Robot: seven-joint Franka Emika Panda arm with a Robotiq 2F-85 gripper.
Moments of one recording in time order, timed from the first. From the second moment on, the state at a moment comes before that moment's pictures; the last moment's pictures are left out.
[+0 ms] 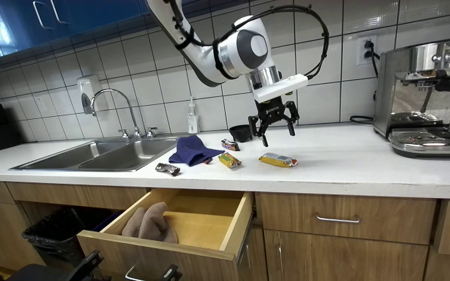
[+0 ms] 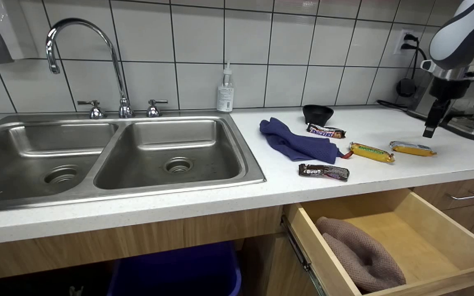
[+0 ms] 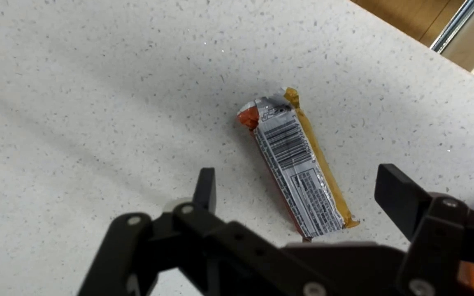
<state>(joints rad) -0.25 0.48 -0.17 -1.86 -0.13 2.47 -0.88</state>
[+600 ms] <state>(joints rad) -0.27 0.56 -0.17 -1.80 -0.17 2.46 -0.98</state>
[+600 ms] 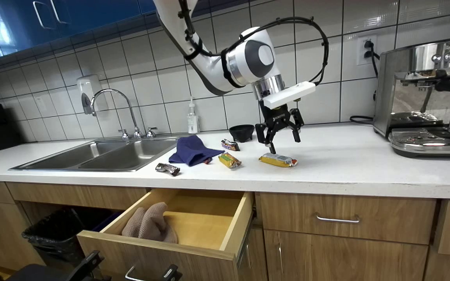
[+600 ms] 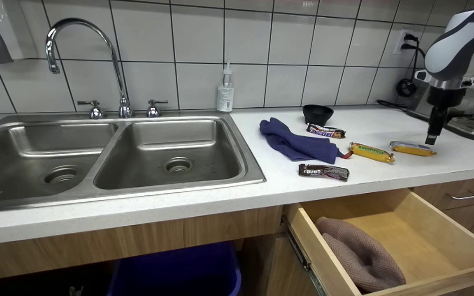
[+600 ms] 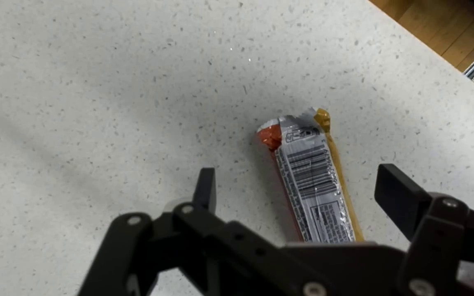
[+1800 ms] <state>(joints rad) -0.27 0.62 -0.14 -1.75 -0.20 2.42 -1.09</state>
